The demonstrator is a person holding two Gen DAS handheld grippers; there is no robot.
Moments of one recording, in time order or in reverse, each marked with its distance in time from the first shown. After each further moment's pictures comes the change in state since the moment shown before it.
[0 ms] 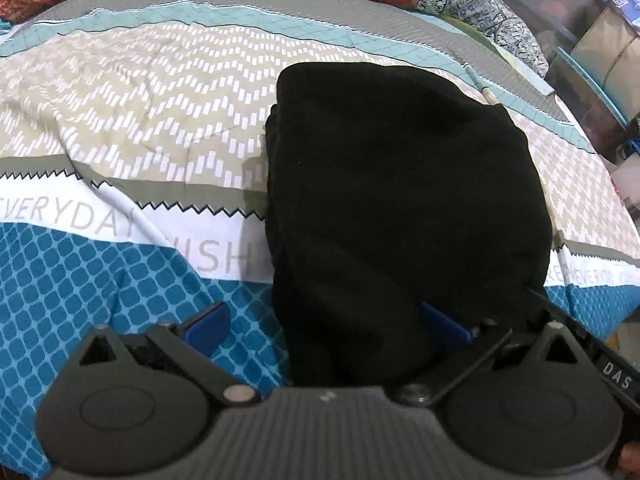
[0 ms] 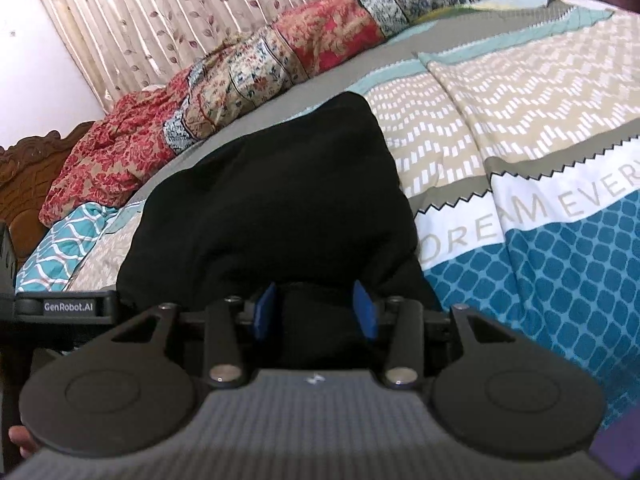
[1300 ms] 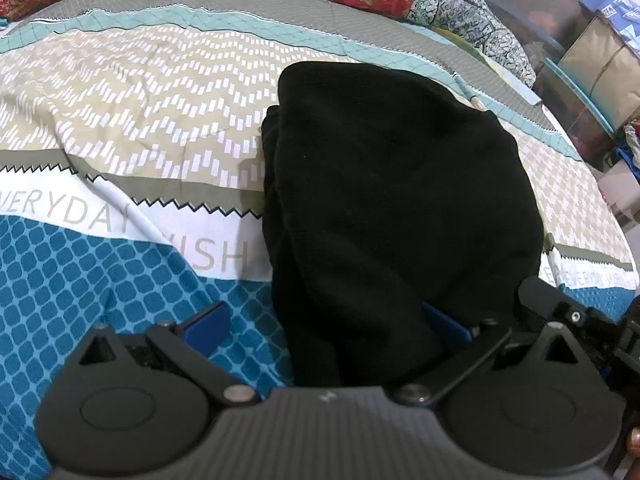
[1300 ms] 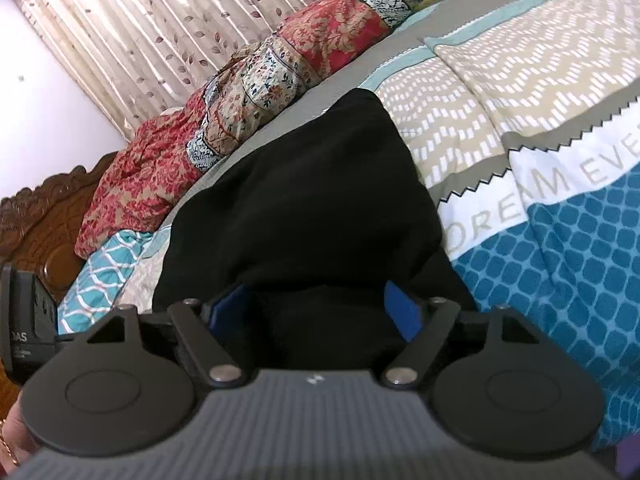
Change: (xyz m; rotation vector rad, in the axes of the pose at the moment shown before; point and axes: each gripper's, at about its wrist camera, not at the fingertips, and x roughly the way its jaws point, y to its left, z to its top) left arm -0.003 0.005 -0.010 -0.004 -0.041 -0.050; right arm -0.004 -0.008 0.002 0.122 0.010 0.119
